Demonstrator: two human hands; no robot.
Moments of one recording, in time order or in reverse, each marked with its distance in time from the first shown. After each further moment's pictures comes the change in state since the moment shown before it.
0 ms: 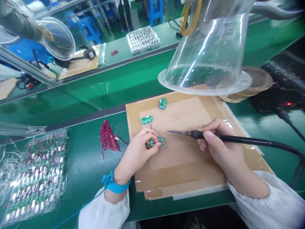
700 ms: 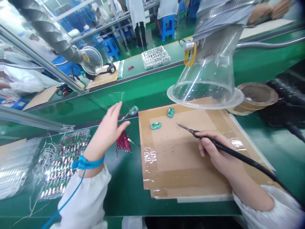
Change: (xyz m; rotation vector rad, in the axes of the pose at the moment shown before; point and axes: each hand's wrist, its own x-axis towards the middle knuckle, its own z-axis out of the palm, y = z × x) left_hand -0.002 0.006 -0.131 0.626 0.348 0.035; right_hand 0.005 0.003 0.003 -0.279 -0.059 -0.120
